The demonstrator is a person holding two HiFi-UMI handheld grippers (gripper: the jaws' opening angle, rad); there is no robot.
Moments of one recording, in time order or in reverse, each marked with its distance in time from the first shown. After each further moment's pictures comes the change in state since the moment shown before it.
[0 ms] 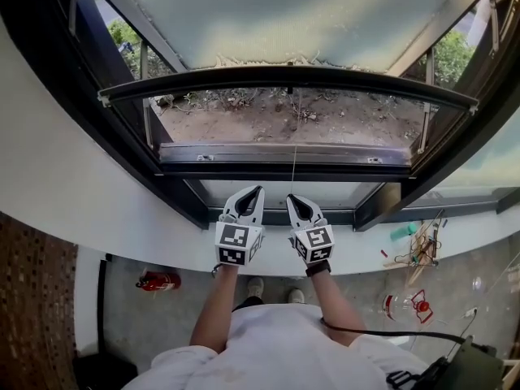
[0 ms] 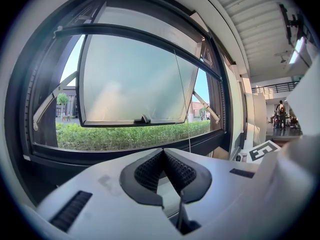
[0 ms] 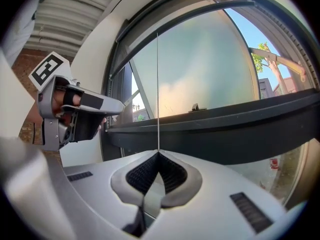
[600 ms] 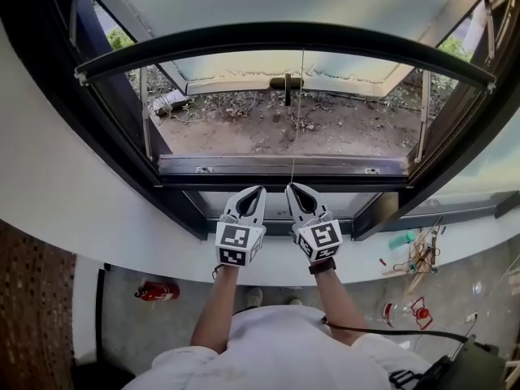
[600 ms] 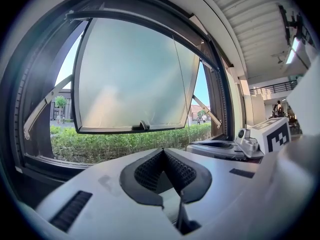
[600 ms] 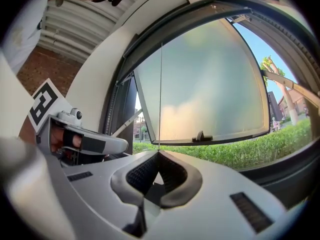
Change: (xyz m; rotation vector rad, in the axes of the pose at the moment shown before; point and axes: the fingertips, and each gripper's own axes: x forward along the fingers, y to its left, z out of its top) left arm 0.021 0.006 0.026 0.018 -0.048 -0.019; right arm 0.010 -0.007 0.098 -0.079 -0.174 0.029
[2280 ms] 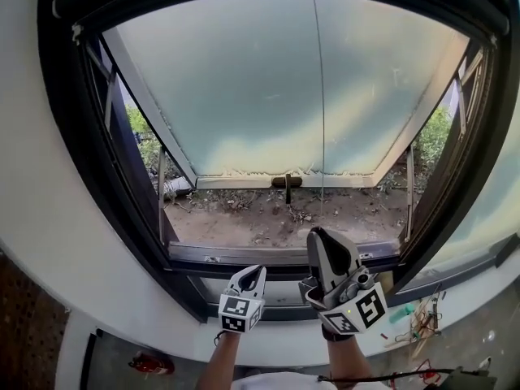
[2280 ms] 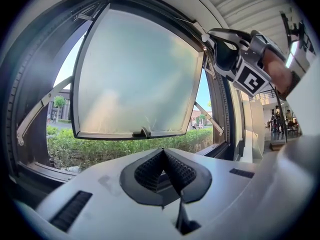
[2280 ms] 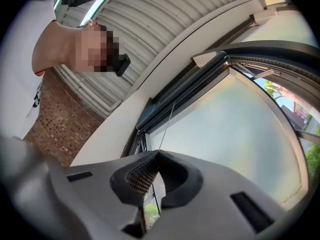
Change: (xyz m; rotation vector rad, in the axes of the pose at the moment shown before) left arm 0.009 0.018 0.024 -0.017 -0.053 -0.016; right arm -0.062 0.033 0.308 0.008 -0.665 0.178
